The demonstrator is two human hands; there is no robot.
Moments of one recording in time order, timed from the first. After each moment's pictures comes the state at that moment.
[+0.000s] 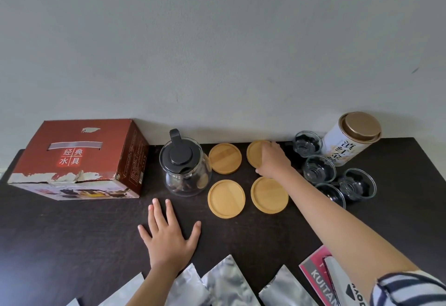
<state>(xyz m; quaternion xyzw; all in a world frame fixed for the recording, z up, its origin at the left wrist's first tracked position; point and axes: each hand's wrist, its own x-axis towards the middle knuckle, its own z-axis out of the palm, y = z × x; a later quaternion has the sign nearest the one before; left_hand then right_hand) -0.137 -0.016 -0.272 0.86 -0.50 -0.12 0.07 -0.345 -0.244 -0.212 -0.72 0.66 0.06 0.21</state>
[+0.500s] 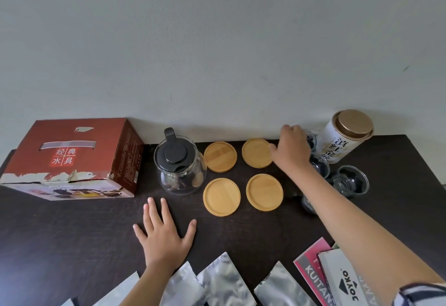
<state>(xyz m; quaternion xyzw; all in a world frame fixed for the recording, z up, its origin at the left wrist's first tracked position) -0.131 -0.016 -0.273 0.86 -0.50 -0.11 0.07 -0.373 -0.245 -0.176 -0.72 0.69 -0.11 0.06</state>
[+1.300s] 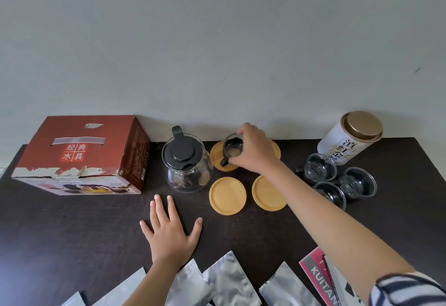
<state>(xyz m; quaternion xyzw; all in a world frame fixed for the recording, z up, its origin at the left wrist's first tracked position) -0.132 -0.016 -0.271 0.86 -0.49 -0.12 0.06 -0.297 -0.224 -0.158 -0.81 0.54 -0.11 0.19</state>
